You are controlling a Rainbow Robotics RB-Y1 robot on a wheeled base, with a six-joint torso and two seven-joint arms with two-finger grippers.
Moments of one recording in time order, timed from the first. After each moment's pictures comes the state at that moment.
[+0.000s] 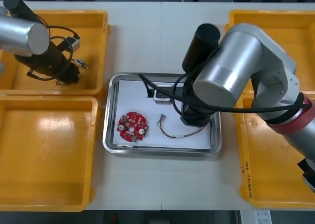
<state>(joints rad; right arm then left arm) -0.78 -0.49 0.58 -1.94 -0.65 1.81 2.01 -0.87 0.75 -0.43 -1.09 0.86 1.25 -1.75</state>
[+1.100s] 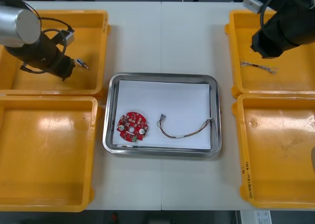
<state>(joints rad) -0.78 -0.49 -0.08 -1.95 -0.43 1.92 2.01 -0.88 0.75 -0.33 -1.10 0.86 1.34 -1.75</state>
